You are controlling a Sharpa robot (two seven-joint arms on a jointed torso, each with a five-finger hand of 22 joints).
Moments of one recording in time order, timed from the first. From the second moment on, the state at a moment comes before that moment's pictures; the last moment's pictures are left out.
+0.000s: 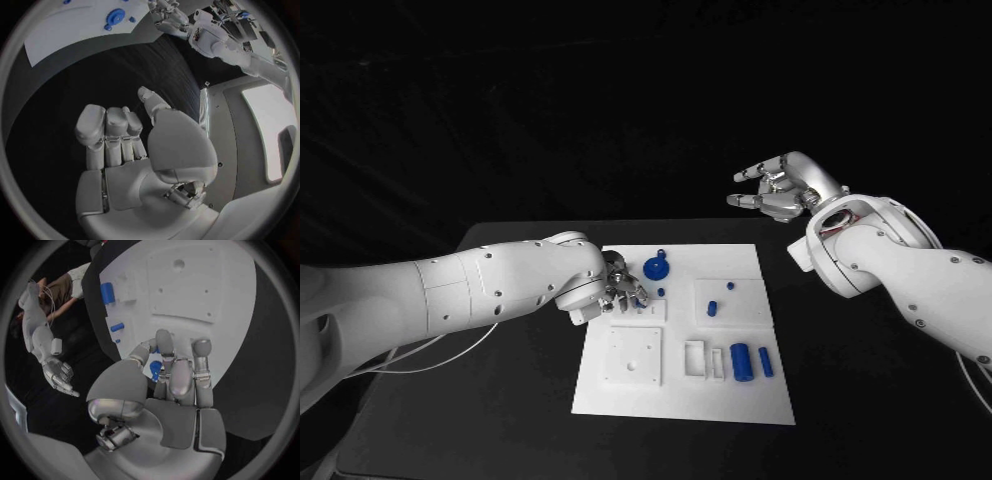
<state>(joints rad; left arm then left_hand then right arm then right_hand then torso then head) 1.37 -0.60 -0.24 1.26 -0.77 -0.07 -0.56 1.04 0.09 0.24 -0.20 0.55 1.17 0.07 0.07 0.83 1.47 -0.08 0.61 0.42 1.45 -0.13 1.33 0.99 0.05 1.27 -0.14 0.73 1.31 1.12 -0.68 0.34 1.41 -1.30 -0.42 -0.15 1.29 -0.12 0.19 -0.08 0.32 0.99 0.12 0.06 0.06 1.31 0.01 1.08 1.25 1.45 -0.07 0.99 1.10 0.06 1.47 -0.09 1.00 1.31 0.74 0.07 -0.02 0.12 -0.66</state>
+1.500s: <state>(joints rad) 1.35 -0.59 -0.24 1.25 -0.83 -0.06 -0.56 1.03 0.09 0.25 -0.20 0.55 1.17 0.07 0.07 0.86 1.47 -0.08 0.61 0.40 1.45 -0.13 1.33 0.98 0.05 1.27 -0.14 0.71 1.31 1.12 -0.68 0.34 1.40 -1.29 -0.42 -0.17 1.29 -0.12 0.19 -0.09 0.26 0.99 0.12 0.06 0.06 1.31 0.01 1.08 1.25 1.45 -0.07 0.99 1.10 0.06 1.47 -0.09 1.00 1.31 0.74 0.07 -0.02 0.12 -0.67</state>
